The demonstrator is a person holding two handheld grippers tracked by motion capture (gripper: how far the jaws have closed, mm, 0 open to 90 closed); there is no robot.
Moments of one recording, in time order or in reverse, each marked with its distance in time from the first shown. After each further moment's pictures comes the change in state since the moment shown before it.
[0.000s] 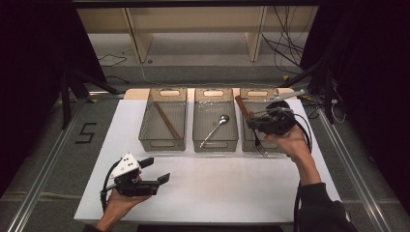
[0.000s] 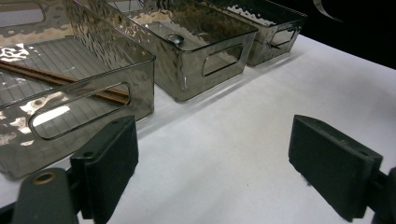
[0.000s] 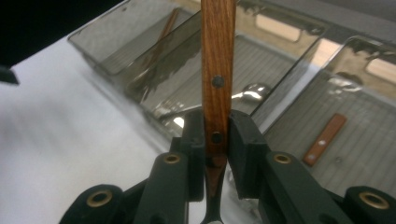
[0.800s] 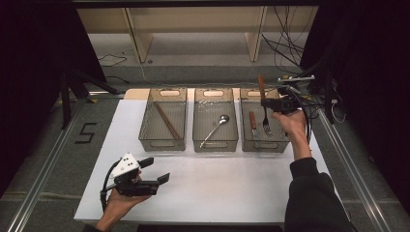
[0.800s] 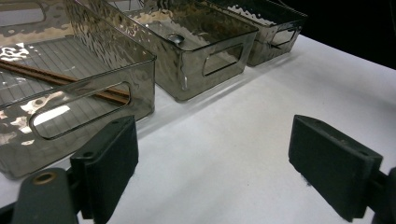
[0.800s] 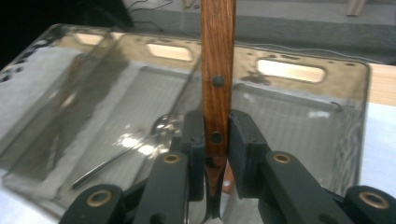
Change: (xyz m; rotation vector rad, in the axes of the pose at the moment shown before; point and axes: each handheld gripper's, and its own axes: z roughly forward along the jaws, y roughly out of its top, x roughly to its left) left arm 0.001 0.000 0.000 -0.001 -0.001 -0.001; right arm -0.078 0.012 0.028 -0.061 -0.226 0.282
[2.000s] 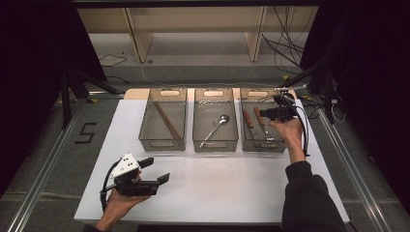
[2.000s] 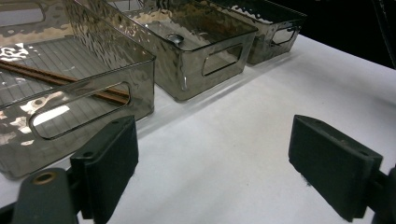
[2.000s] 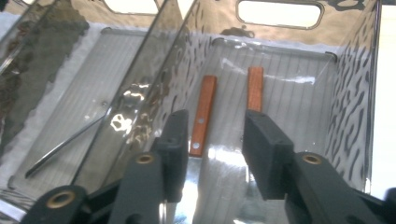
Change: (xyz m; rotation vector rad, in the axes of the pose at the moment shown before) left arm 0.000 0.000 0.000 0.002 0.000 0.004; right arm -0.011 -0.025 0.029 0.117 -0.053 0.050
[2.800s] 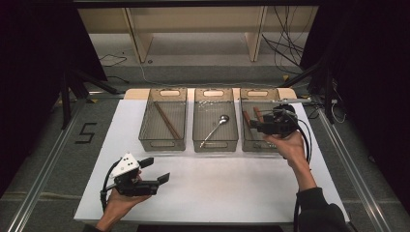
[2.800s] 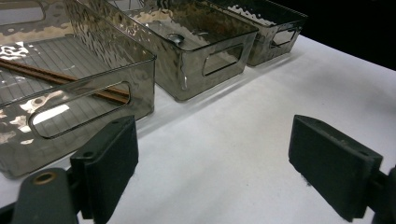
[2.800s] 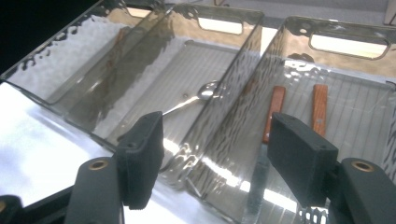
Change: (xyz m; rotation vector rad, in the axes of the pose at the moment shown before) left arm 0.000 0.000 0.000 0.003 -0.001 -0.007; right arm 0.047 -0.037 -0.054 -0.134 0.151 -0.149
